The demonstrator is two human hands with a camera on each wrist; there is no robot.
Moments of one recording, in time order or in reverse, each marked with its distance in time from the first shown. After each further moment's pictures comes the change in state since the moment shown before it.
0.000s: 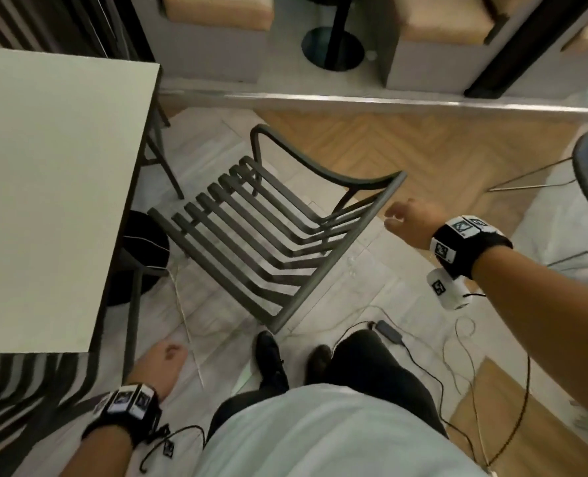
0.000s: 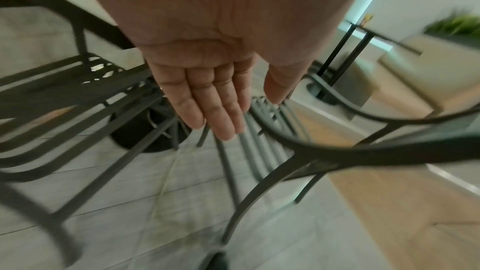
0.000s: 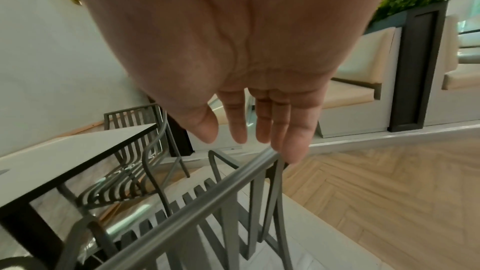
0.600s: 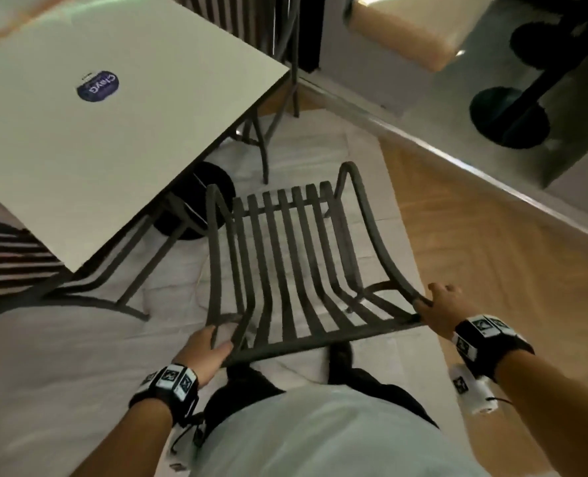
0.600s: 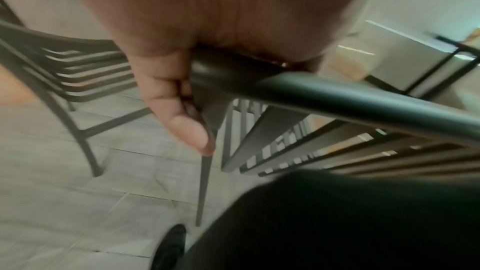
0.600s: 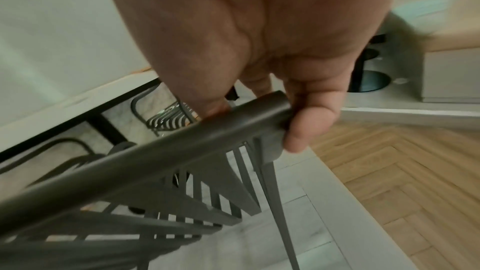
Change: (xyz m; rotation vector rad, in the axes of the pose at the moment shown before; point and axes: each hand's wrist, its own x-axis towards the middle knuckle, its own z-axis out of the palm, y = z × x) left_hand -0.022 0.224 0.109 -0.371 0.082 -0.322; right_hand 0.218 0.069 -0.016 -0.216 -0.273 -0.190
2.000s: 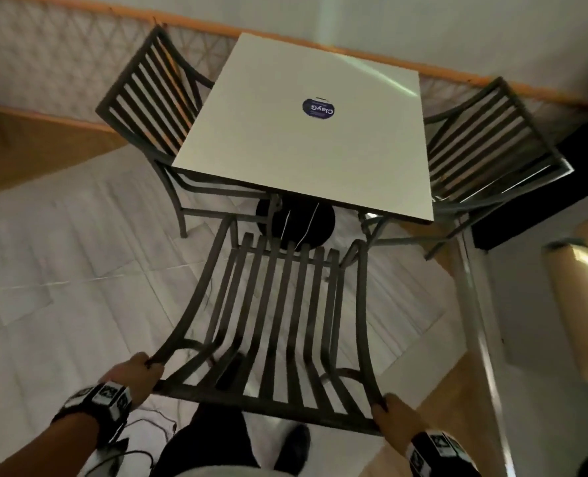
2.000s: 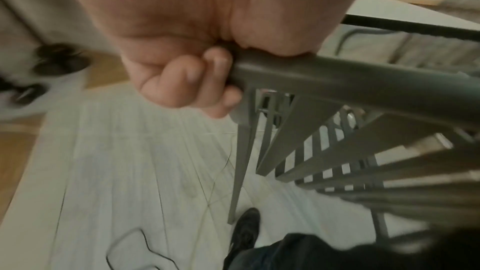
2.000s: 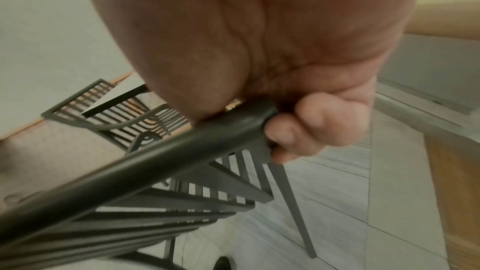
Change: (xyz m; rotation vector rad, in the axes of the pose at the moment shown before) left_hand -0.032 0.125 0.185 -0.613 0.353 -0.714; right_hand 0.253 -0.064 -0.168 -0.499 -0.330 -0.657
